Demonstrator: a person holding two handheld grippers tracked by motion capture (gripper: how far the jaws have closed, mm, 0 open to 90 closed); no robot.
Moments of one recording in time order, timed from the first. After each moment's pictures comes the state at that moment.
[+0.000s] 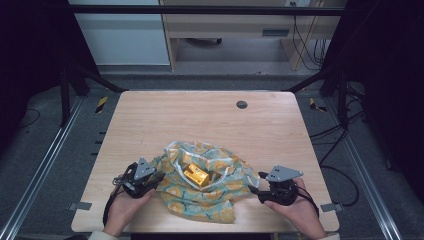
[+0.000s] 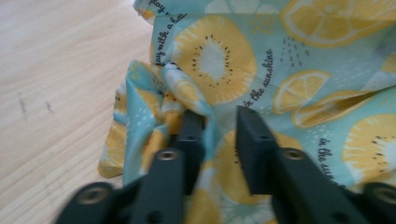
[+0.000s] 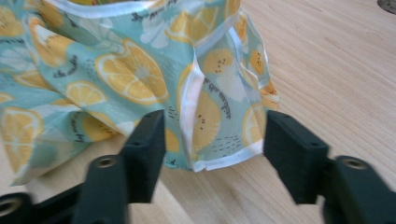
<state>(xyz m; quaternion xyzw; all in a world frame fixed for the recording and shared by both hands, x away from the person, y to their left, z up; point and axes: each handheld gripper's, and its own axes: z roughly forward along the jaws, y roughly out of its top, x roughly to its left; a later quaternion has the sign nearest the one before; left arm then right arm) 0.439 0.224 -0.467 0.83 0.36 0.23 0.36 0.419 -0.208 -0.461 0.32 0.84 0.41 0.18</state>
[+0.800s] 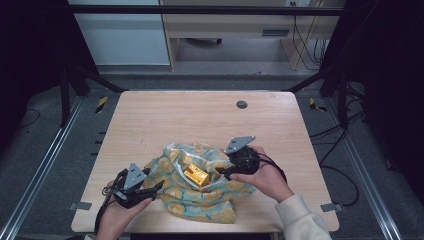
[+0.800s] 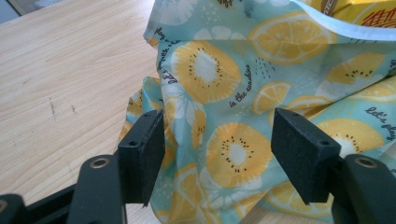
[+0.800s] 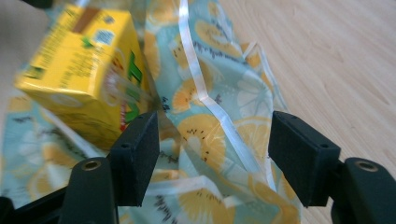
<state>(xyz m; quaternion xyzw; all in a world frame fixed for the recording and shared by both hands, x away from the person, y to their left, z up) 0.412 0.231 -0.450 0.81 0.36 0.25 0.38 0.489 -0.109 -0.414 0.23 0.89 0.37 0.13</state>
